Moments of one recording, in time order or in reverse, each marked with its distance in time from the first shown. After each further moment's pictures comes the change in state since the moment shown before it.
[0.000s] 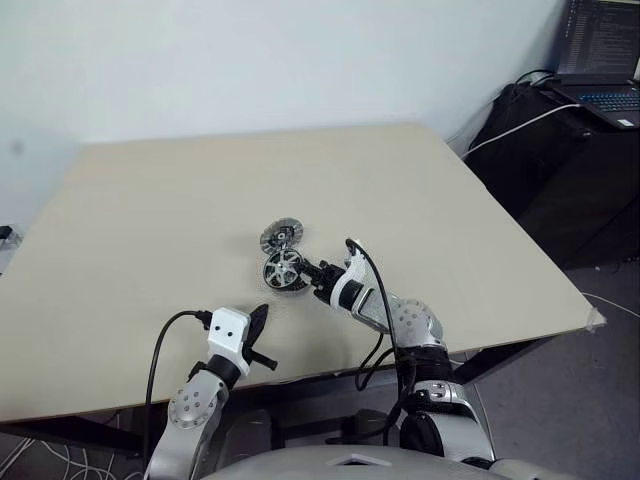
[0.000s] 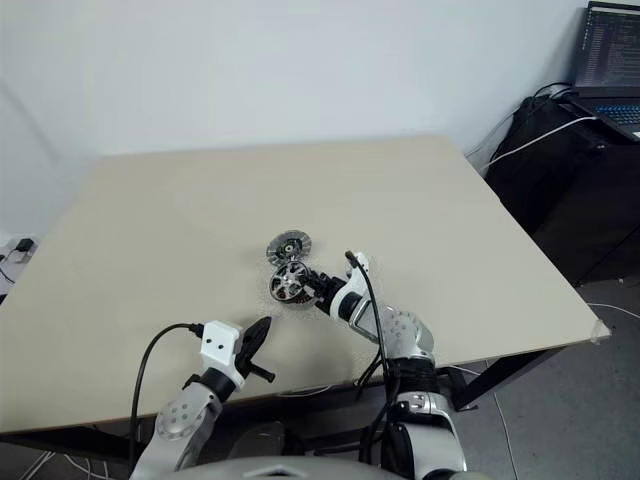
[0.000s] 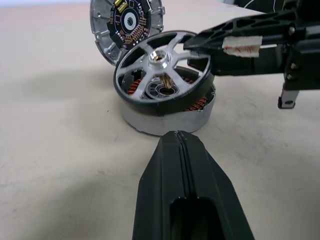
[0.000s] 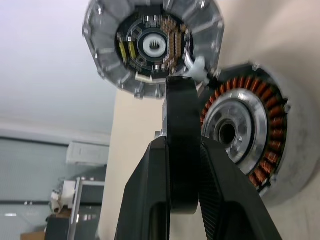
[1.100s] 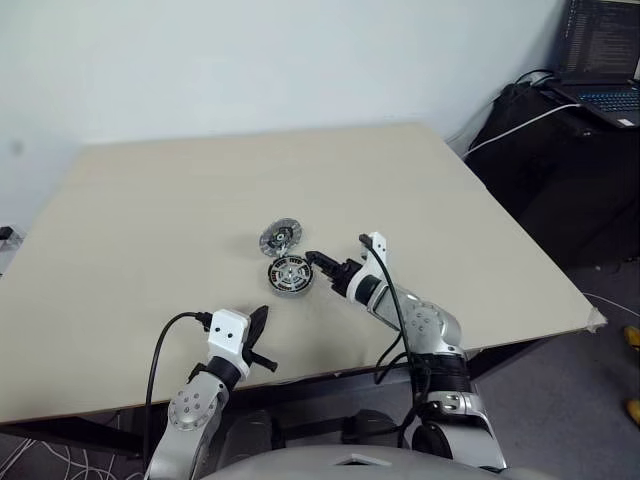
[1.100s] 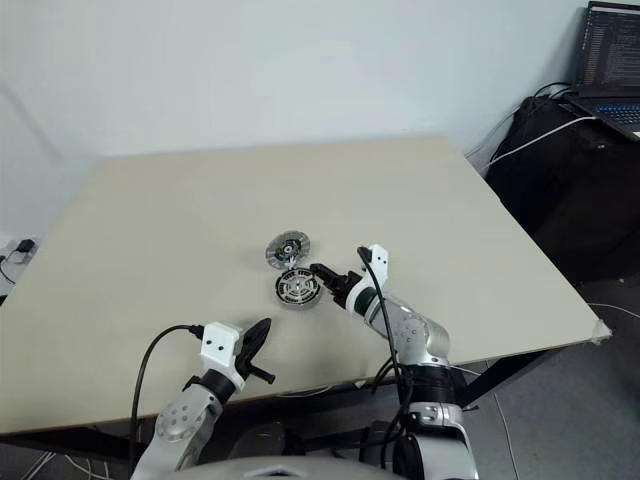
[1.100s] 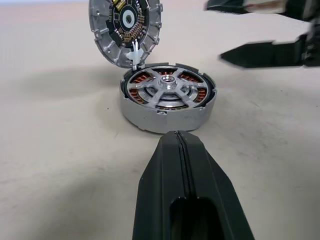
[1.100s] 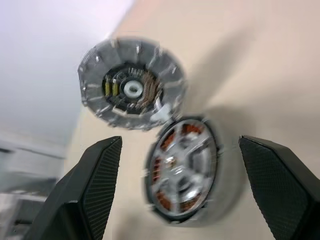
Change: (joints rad) left arm 0.007 -0.001 -0.001 0.001 0.000 0.000 0.001; right arm 0.094 -0.080 0.083 -0.246 -0.143 -0.075 -0.017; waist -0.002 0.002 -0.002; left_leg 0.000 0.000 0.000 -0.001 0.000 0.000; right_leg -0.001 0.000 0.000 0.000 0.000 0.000
